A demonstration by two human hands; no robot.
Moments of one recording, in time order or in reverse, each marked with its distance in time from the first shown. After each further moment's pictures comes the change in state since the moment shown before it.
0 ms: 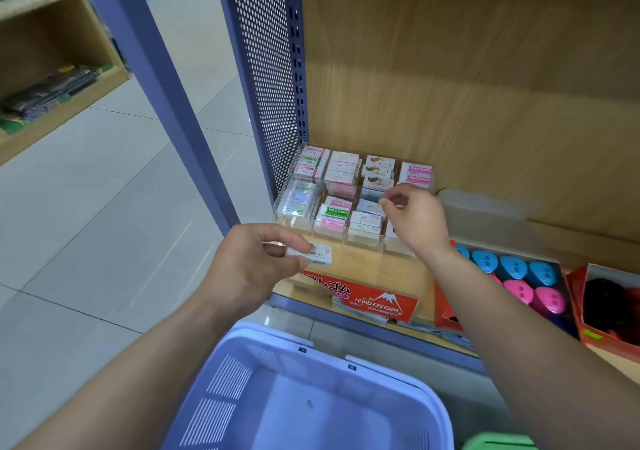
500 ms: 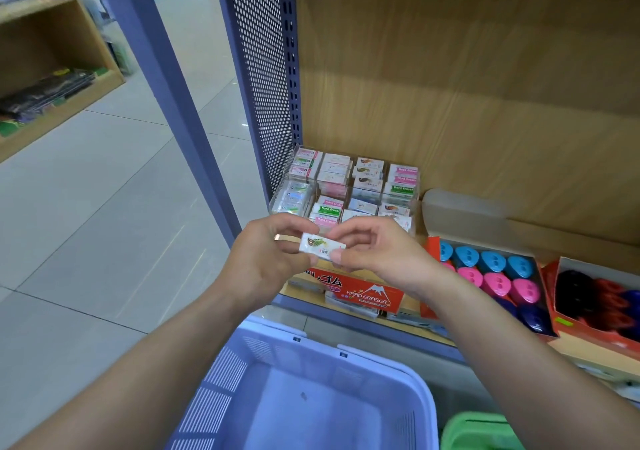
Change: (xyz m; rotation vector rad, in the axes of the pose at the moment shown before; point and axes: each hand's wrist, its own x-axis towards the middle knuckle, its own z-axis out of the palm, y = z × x) left_hand -0.014 0.014 0.016 -0.096 -0.041 0.072; right_hand -0.081 -0.069 -0.042 0.740 -0.640 0.139
